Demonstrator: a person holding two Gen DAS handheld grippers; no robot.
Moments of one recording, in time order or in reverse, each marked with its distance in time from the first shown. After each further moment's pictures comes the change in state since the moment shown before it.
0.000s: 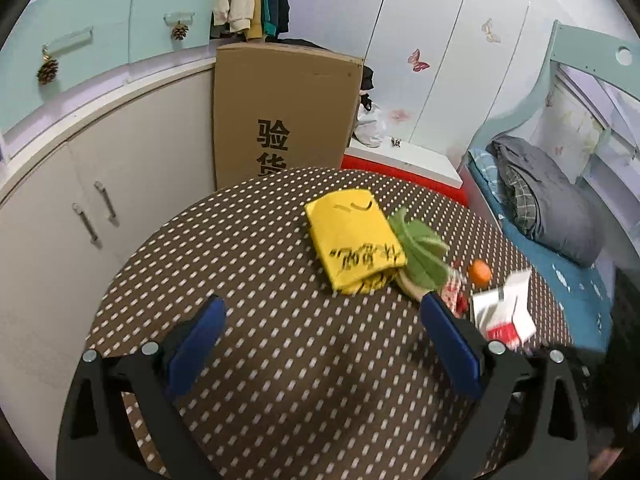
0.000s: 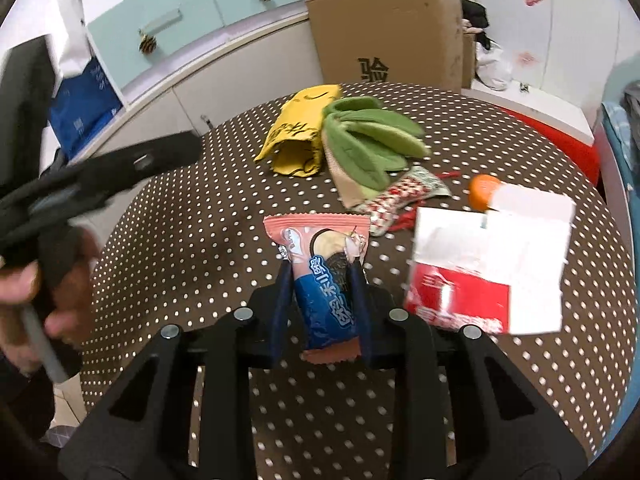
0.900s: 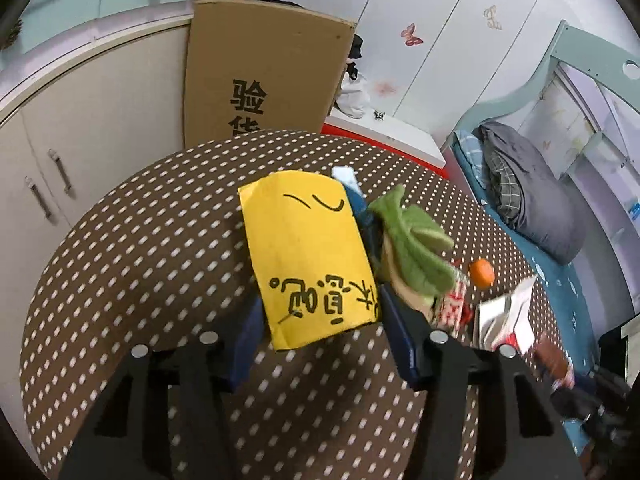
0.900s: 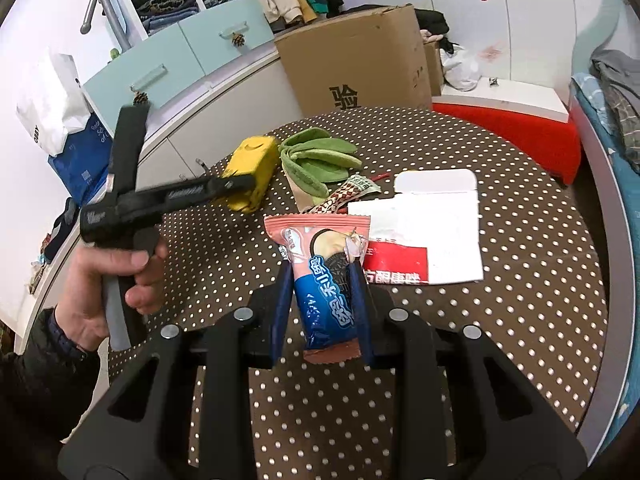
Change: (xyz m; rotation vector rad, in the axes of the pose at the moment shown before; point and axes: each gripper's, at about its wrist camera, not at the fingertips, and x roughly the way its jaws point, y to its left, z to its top) left arm 0.057 0.007 0.000 -0.047 0.112 -0.105; right arm -0.068 -0.038 -0.029 0.132 -0.113 0.012
